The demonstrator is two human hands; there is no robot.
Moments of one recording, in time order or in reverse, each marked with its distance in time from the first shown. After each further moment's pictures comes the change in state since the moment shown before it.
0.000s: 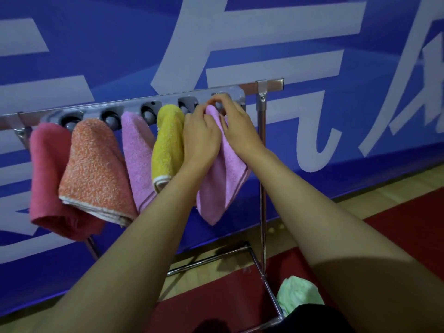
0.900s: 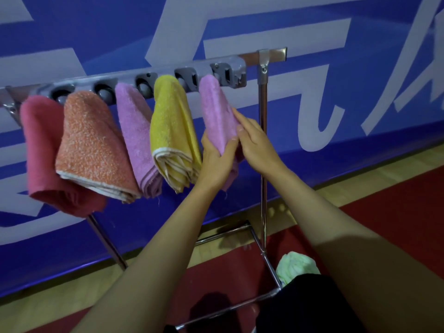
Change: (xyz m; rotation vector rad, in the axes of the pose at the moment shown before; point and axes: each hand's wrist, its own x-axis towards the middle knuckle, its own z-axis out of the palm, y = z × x) left_hand -0.090 -0.049 0.028 -0.350 -0.215 -0.284; right_hand -0.085 0.047 0.002 0.146 -0.082 0.239
